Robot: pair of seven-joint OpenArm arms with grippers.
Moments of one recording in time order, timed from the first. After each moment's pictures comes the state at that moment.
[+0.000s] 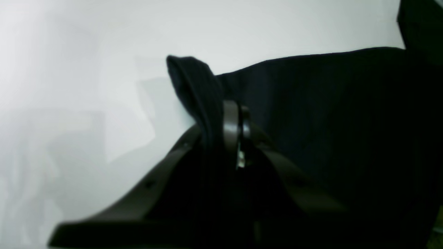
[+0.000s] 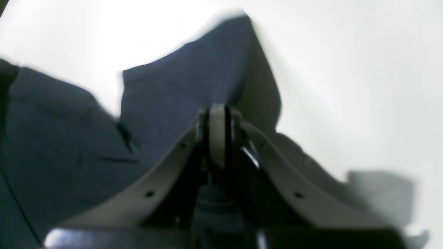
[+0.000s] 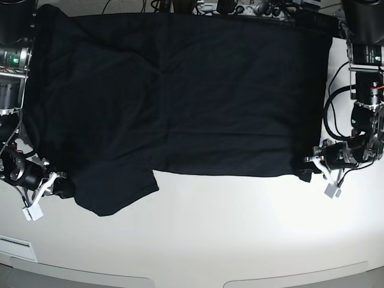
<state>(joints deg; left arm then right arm) -28.7 -35.3 10.1 46.7 -61.6 -35.7 55.5 26.0 32.7 2.5 59.3 54.1 40.1 -54.4</state>
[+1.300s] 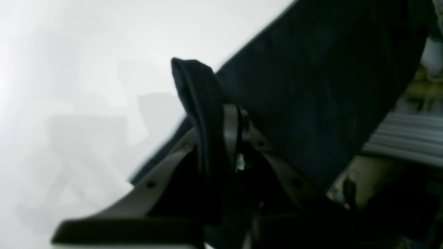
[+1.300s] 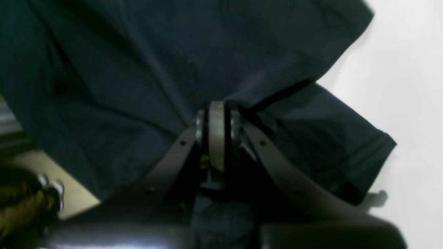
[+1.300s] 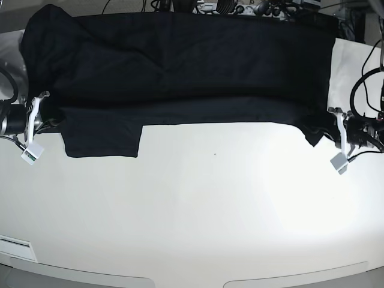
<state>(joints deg) -13.5 -51.7 10.5 78.4 -84.8 -41.5 81.2 -0.1 48.2 4.5 90.2 72.8 40.3 -79.8</state>
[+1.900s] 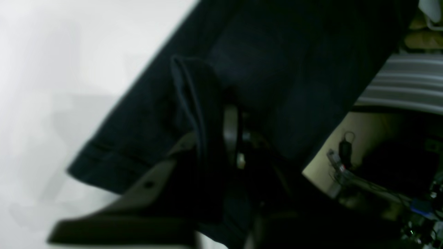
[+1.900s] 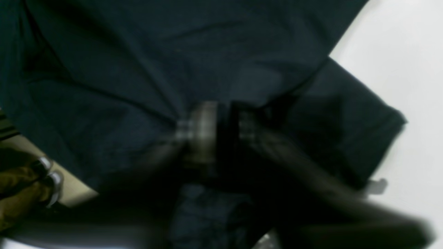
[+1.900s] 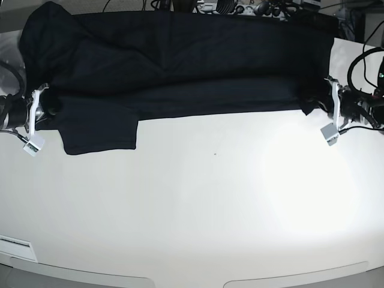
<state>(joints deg) -2.9 -55.0 10.6 86.4 -84.8 -41.5 81.2 -1.1 48.0 4.5 90.3 69.2 40.3 -81.7</state>
